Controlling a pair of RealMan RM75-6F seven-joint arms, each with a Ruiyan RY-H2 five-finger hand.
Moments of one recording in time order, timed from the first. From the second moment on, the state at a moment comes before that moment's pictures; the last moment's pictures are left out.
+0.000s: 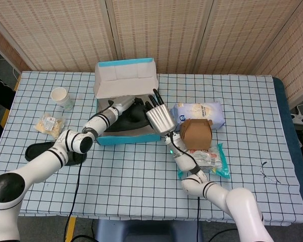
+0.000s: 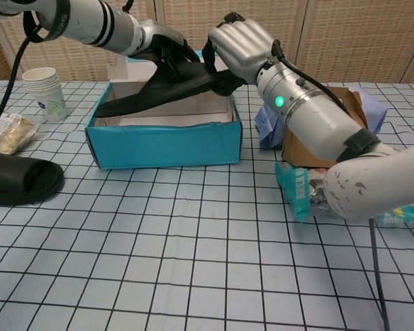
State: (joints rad) left arm -1.29 -1.57 -0.46 -0.83 0.96 0.07 -0.23; right arm 1.07 -2.04 0.36 -0.63 -1.37 1.14 -0.28
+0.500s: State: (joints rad) left arm -1.20 -1.54 -0.61 -0.89 1.05 0.07 -0.28; right arm 1.10 -2.07 0.40 -0.57 -1.30 1.13 -0.35
